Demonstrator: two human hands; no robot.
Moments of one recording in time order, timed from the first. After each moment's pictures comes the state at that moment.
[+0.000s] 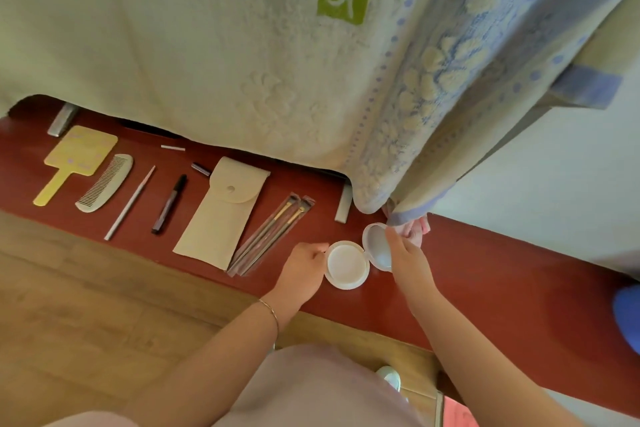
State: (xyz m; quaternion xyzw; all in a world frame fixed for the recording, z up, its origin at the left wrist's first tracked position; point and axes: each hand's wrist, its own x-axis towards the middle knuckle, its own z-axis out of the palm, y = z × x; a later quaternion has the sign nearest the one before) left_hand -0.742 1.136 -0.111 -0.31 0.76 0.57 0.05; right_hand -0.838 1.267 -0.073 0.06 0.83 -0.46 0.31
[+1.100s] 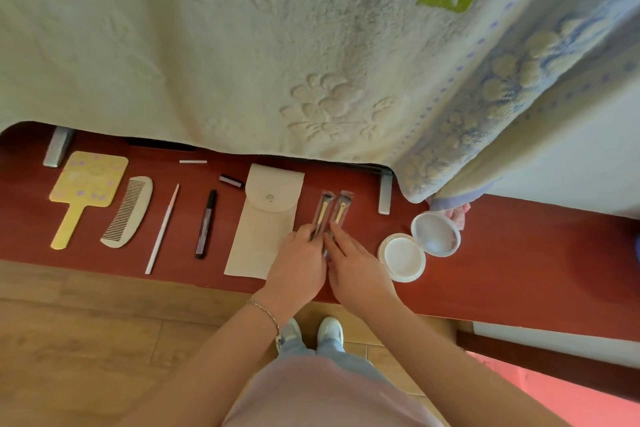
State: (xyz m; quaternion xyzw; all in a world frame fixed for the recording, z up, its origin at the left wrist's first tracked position) left_hand -0.699 1.037 -0.128 -0.11 0.96 0.26 0.05; right_hand -0.746 1.154 -0.109 -0.38 0.90 -0.07 0.21
